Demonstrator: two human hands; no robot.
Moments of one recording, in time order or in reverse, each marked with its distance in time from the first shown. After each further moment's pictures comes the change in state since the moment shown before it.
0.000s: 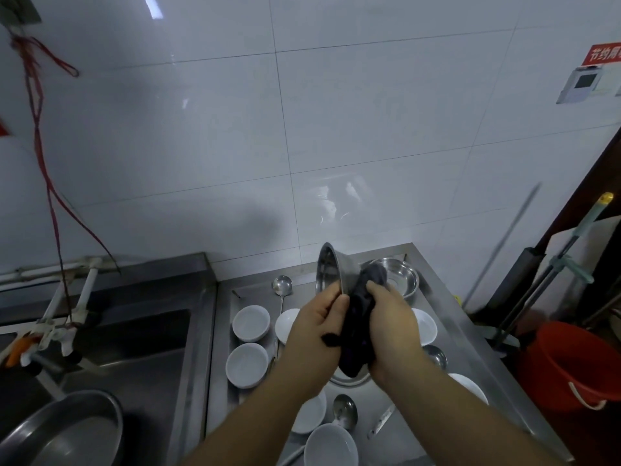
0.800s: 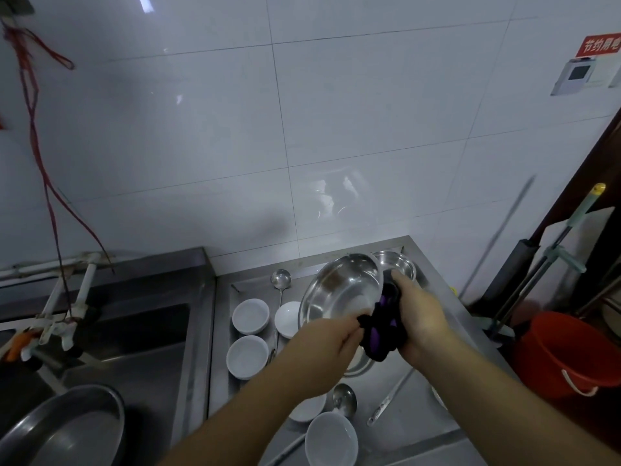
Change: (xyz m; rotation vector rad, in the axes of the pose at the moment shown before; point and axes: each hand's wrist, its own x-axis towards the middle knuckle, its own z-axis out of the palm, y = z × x) left_hand -0.011 -0.021 -0.019 0.833 -0.345 0.126; right_hand 0.037 -0.003 -0.050 -0.111 -0.016 0.110
